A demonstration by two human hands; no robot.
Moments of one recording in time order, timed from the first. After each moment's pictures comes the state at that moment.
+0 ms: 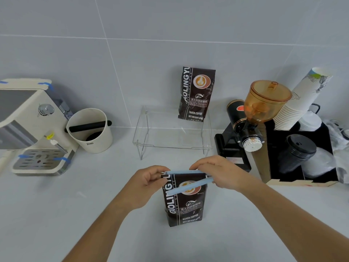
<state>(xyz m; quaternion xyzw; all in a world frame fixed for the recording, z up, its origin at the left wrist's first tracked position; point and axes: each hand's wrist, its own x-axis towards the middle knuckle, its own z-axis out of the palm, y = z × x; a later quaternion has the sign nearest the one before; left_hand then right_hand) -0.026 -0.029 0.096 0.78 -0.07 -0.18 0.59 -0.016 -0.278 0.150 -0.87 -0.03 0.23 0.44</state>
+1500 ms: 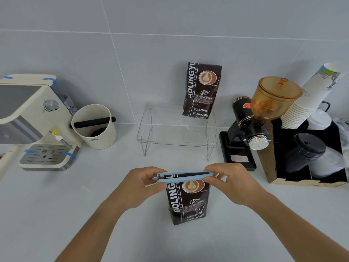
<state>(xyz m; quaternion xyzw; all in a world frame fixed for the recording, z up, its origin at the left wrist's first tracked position) -0.032 -0.010 0.101 0.82 -0.09 -0.17 0.54 -0.042 -0.291 0.126 -0.93 -0.15 0.01 0.32</state>
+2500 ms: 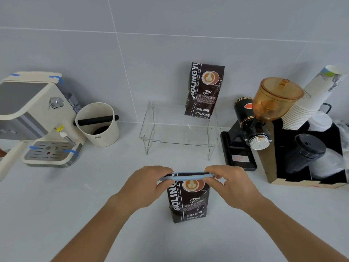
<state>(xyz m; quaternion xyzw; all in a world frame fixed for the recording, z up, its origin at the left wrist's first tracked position) -0.034 -0.023 0.103 0.94 -0.22 -0.05 0.25 -0.053 -0.285 0.113 -0.93 -0.18 -0.07 0.31</state>
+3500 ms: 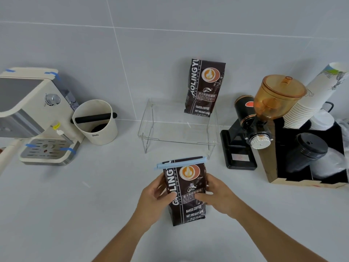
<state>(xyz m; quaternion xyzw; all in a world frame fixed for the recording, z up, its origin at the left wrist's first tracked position) -0.066 -0.051 0.035 0.68 0.08 -0.14 0.72 -0.044 -0.282 0.029 -0.79 0.05 0.26 0.56</state>
